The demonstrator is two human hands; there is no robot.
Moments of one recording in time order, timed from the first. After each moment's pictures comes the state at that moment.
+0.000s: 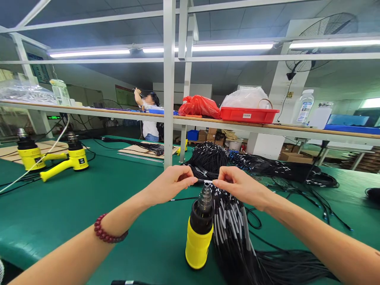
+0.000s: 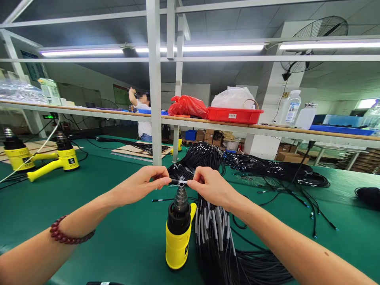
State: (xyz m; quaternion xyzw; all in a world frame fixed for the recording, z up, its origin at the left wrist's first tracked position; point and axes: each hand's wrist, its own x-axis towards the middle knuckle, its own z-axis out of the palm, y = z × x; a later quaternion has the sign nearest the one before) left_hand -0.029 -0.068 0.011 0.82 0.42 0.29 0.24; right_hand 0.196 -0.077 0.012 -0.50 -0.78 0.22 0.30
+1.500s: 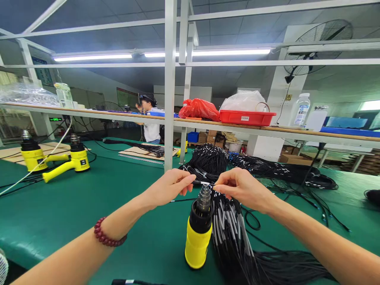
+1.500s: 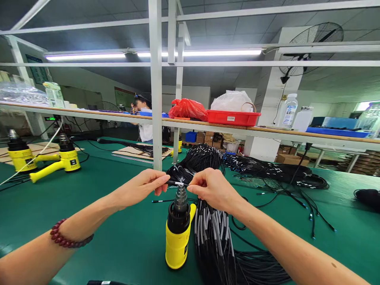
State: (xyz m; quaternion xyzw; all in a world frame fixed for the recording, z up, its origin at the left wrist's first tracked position) left_hand -0.028 -0.075 0.006 0.80 0.42 0.30 0.31; right_hand 0.201 -0.089 0.015 -0.45 -0.80 0.26 0.30
